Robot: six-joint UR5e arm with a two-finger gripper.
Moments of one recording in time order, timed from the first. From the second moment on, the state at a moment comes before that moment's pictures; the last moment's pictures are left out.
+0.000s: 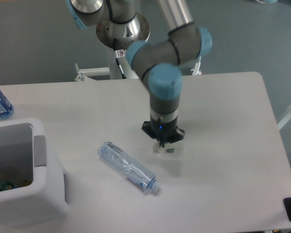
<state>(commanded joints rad) 2.54 -1.79 -1.65 -0.91 1.38 0.75</state>
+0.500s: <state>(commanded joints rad) 2.45 -1.80 -1.43 -0.91 1.18 0.19</state>
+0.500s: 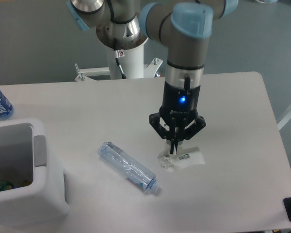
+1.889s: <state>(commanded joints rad) 2.07 -1.82 -1.40 -0.85 1.10 -0.03</state>
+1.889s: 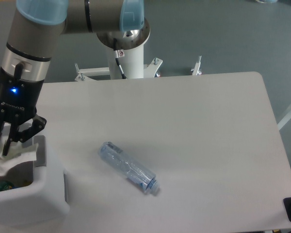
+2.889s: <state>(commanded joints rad) 2.36 -1.86 -1.44 -0.88 1.34 -0.33</state>
